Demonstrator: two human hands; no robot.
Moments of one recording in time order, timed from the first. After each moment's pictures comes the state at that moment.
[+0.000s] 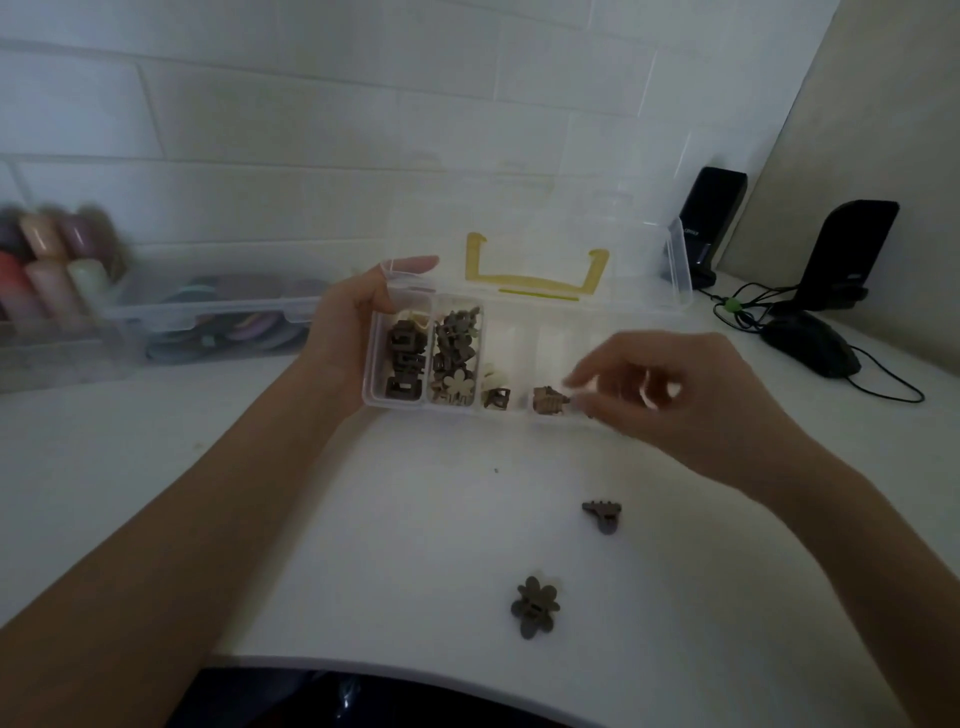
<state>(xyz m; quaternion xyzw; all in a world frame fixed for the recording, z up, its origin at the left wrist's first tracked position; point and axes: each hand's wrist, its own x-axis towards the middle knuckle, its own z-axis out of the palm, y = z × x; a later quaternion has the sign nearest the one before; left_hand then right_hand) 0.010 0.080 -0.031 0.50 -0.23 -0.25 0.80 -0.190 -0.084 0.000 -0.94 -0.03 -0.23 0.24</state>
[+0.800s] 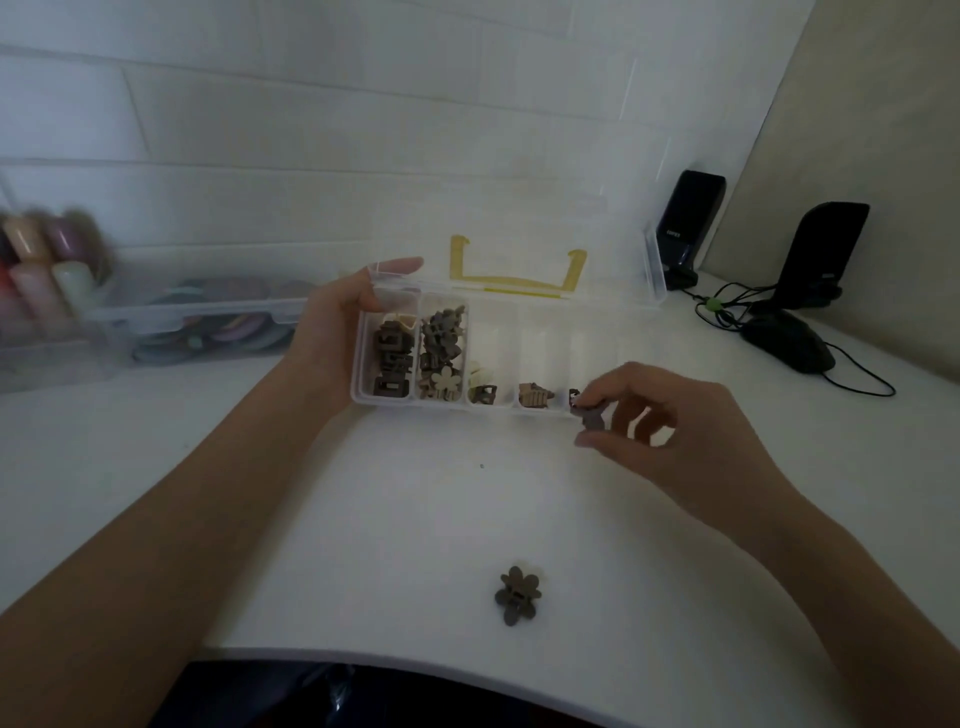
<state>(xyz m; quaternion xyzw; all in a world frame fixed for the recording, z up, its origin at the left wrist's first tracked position) 0.012 0.082 -0.034 0.50 -0.23 -0.26 0.79 -0.208 -0.088 -0.030 -0.92 0.02 -0.27 0.29</state>
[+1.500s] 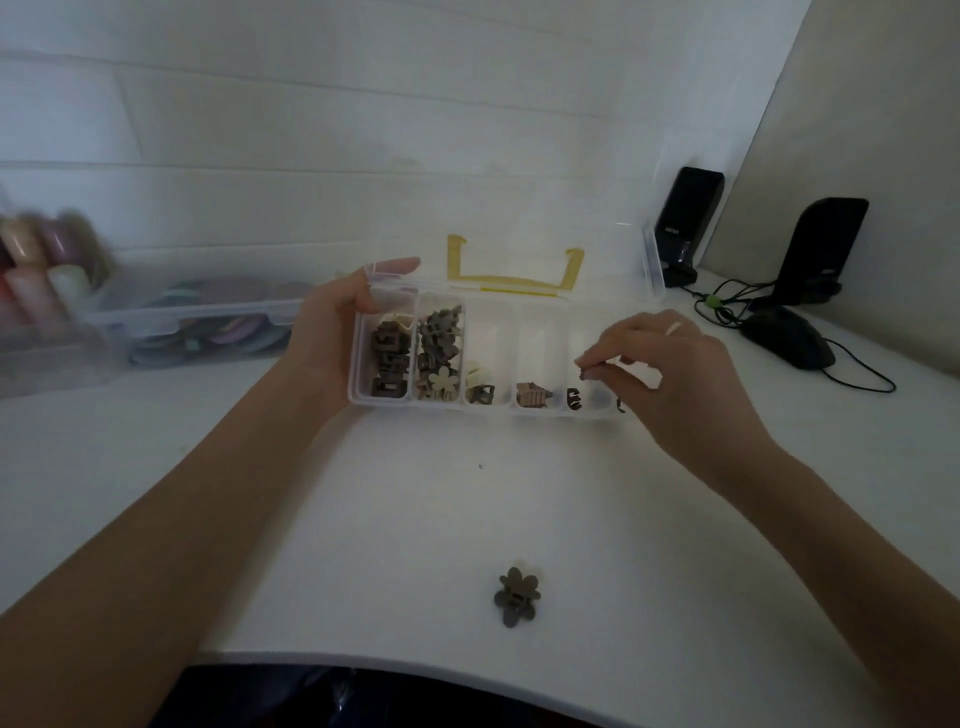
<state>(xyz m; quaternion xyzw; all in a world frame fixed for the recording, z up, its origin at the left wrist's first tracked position) 0.012 0.083 -0.034 0.49 -0.24 -0.26 0.80 -0.183 -0.107 -0.020 -0.93 0.06 -0.33 0.14</state>
